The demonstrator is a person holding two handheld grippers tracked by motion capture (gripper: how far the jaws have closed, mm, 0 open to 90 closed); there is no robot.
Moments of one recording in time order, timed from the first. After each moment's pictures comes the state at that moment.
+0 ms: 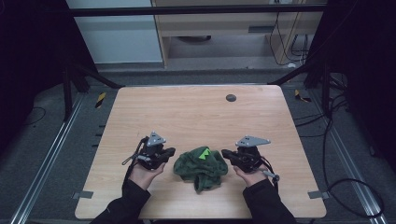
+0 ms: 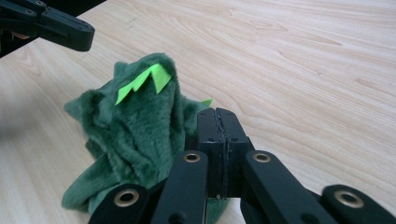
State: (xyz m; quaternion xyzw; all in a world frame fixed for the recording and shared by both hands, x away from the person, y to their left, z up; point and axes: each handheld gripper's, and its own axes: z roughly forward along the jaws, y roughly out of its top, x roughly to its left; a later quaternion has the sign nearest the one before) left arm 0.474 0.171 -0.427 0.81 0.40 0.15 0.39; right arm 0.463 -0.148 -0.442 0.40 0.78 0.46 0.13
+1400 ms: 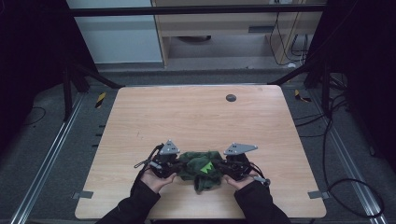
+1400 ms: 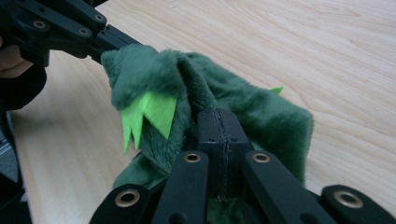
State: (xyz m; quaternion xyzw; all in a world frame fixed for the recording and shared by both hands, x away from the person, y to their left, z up) left arm 0.453 0.139 -0.440 0.85 0.32 0.09 0.40; right arm 0.447 -0.119 -0.451 0.35 0.81 0.46 0.09
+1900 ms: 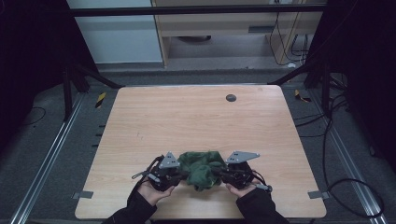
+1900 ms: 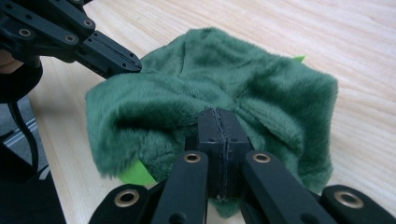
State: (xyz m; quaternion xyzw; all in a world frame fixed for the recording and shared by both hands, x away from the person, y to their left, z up) left arm 0.425 0.142 -0.448 0.87 0.30 0.08 0.38; right arm 0.426 -0.123 -0.458 0.35 0.82 0.45 0.07
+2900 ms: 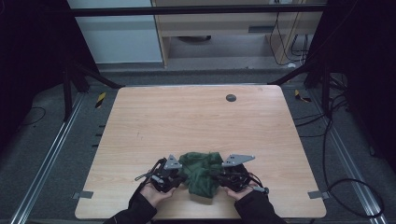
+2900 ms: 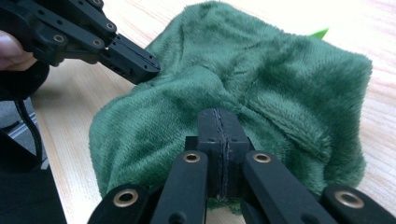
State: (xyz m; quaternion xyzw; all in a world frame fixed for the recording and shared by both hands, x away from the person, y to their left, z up) left arm 0.430 0.139 -0.469 0.88 0.33 0.08 0.34; right arm 0.426 -0.116 -0.472 0.35 0.82 0.44 0.06
